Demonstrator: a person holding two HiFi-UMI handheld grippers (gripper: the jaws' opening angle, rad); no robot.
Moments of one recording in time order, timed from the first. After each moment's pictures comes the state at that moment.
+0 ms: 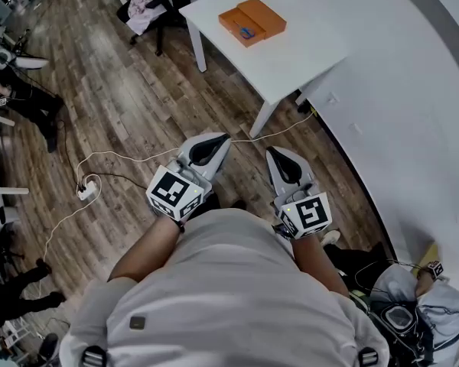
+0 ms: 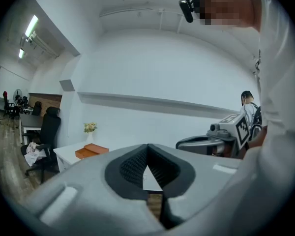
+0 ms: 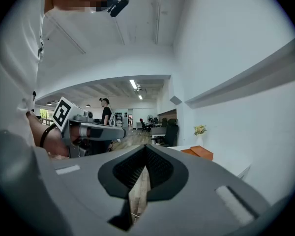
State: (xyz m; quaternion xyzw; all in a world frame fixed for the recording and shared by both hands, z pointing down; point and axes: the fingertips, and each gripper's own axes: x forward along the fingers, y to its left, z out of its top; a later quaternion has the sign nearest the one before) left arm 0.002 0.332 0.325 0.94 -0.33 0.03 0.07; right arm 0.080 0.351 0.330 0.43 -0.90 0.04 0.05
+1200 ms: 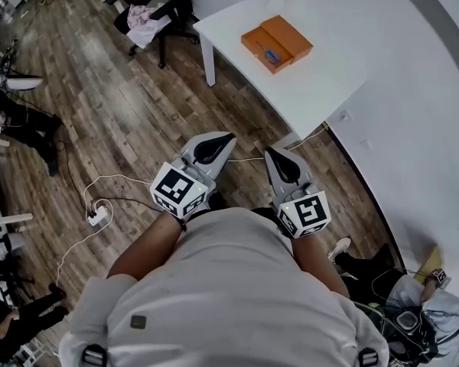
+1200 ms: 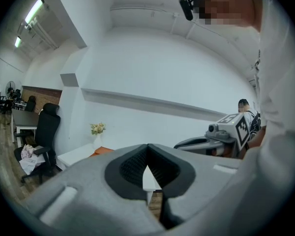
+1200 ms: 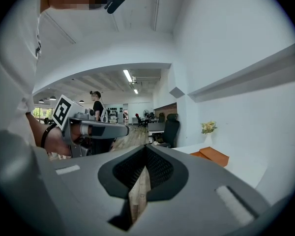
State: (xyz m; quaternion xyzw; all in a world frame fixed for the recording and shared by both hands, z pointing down) left arm -0.141 0.156 0.327 0.95 -0.29 0.02 0.09; right arm -0.076 0.180 0.340 0.46 -0.88 0.06 0.08
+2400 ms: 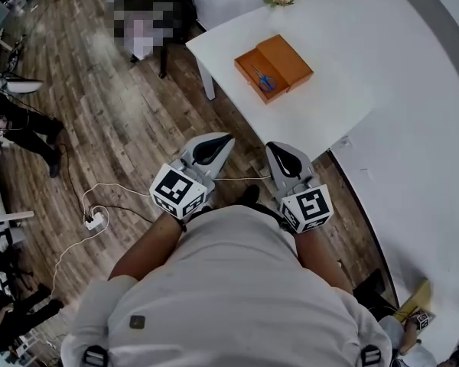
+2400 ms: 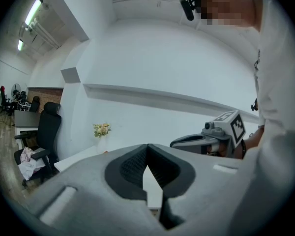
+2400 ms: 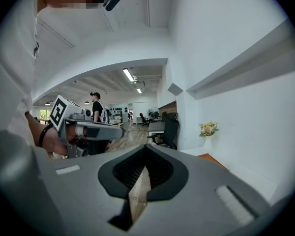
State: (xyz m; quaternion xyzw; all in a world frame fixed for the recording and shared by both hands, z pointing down) left arm -0.062 0.004 0.335 0.94 -0.33 0.04 0.09; right arm 0.008 0.013 0.345 0.42 -0.90 0.07 0.09
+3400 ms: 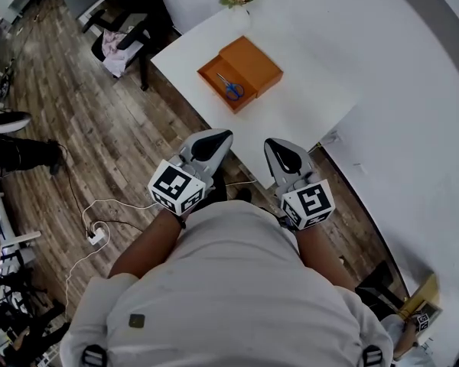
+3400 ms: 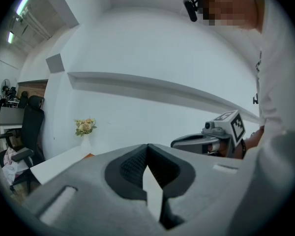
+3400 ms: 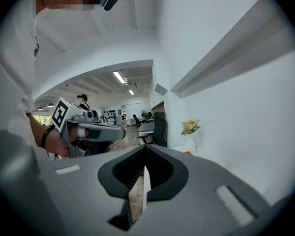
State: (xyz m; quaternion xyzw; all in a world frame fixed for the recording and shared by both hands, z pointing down) left arm 0.065 -0.070 0.348 0.95 -0.29 0.06 0.10; right arm 0.134 -0.054 0.357 0.44 -0.89 0.09 0.07
